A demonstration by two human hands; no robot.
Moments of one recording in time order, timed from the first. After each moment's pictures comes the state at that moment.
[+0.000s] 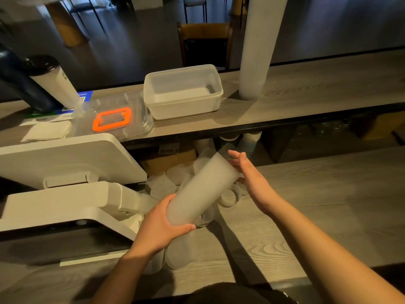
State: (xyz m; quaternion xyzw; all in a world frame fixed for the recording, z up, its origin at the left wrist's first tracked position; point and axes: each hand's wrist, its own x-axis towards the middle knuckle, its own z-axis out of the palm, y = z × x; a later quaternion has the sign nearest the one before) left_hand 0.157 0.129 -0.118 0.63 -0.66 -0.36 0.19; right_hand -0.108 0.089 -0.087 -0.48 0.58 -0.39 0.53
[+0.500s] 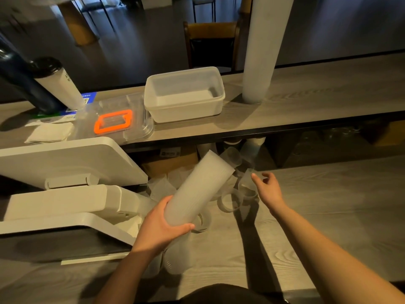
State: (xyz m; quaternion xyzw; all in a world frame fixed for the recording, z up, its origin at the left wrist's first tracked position) left_hand 0.145 0.121 -0.117 0.66 -0.61 -0.38 0.20; right_hand -0.170 0.050 -0.201 -0.34 0.77 -0.34 0.42
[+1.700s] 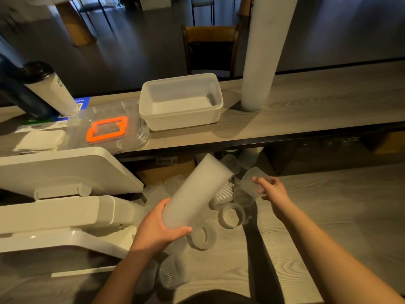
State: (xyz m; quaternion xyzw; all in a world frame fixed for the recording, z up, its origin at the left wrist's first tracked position) left_hand 0.140 0.093 -0.119 0.67 -0.62 -0.38 0.18; right_hand -0.193 0.034 -0.193 -0.26 0.70 -0.41 0.51
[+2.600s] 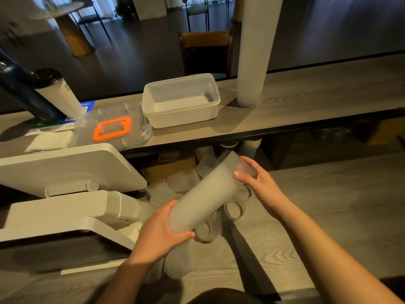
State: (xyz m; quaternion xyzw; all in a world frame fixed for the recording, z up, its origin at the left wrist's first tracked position) left_hand 0.150 0.123 -0.117 0.63 -0.69 -0.31 0.15; right_hand -0.144 0.079 -0.101 -0.45 0.56 -0.41 0.56
